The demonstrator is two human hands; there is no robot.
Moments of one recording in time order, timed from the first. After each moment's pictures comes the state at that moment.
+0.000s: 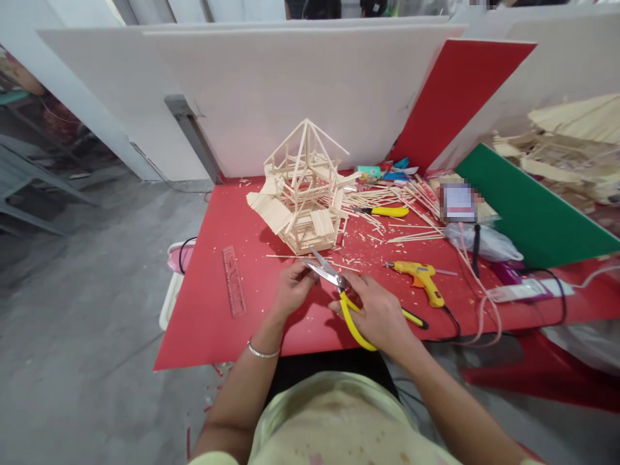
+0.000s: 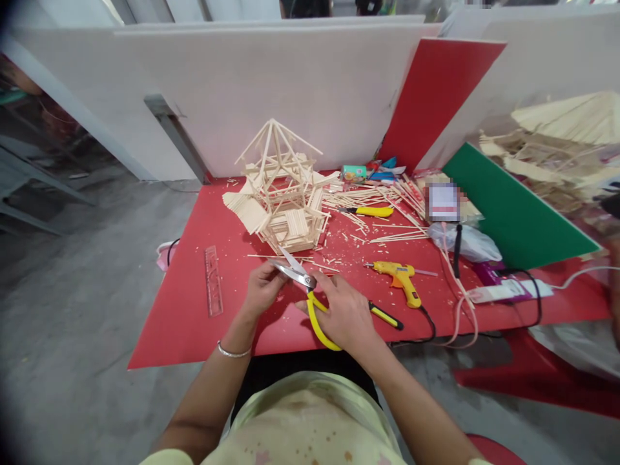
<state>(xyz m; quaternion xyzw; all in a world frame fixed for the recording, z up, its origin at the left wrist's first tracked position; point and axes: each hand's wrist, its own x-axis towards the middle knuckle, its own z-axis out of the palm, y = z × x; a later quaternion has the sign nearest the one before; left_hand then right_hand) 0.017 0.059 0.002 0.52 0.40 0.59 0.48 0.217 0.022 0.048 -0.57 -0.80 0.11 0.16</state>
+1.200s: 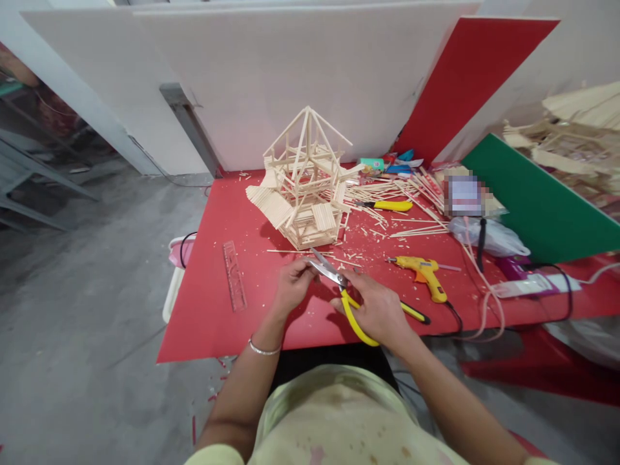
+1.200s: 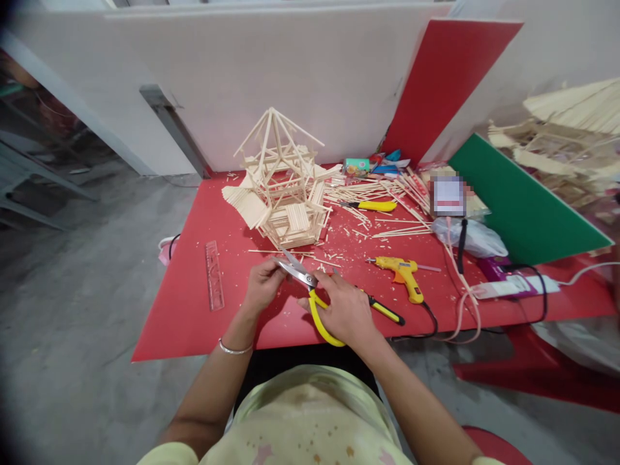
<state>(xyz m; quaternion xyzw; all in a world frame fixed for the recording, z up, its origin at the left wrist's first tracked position) 0.014 0.057 0.002 0.54 0.43 0.57 0.46 0.217 0.025 0.042 -0.57 -0.79 0.16 0.13</state>
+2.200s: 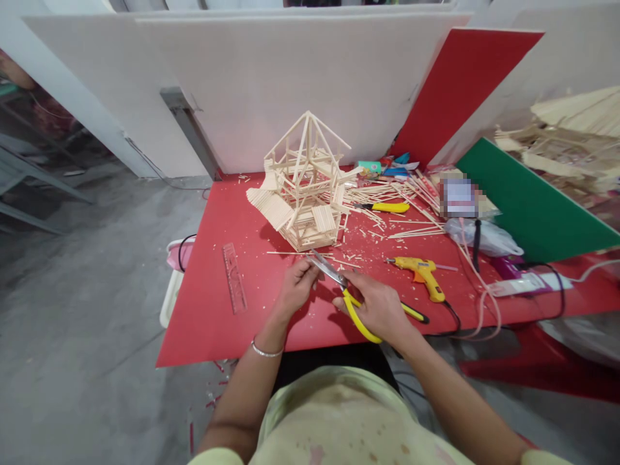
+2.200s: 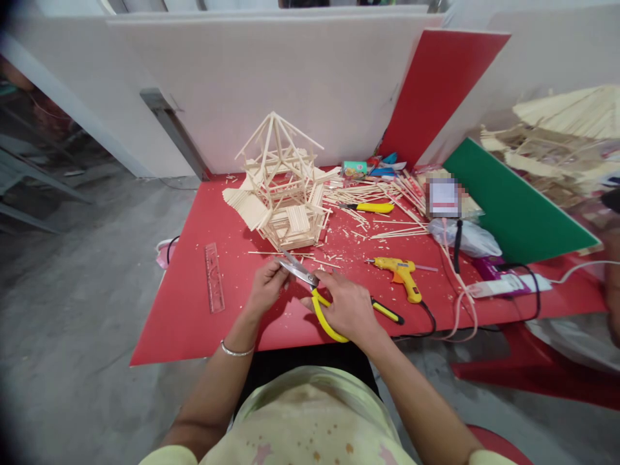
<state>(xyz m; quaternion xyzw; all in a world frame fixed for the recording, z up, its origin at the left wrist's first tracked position) 0.017 0.056 -0.004 0.52 0.42 0.55 0.50 0.224 0.031 0.031 -0.54 -0.81 0.15 0.16</state>
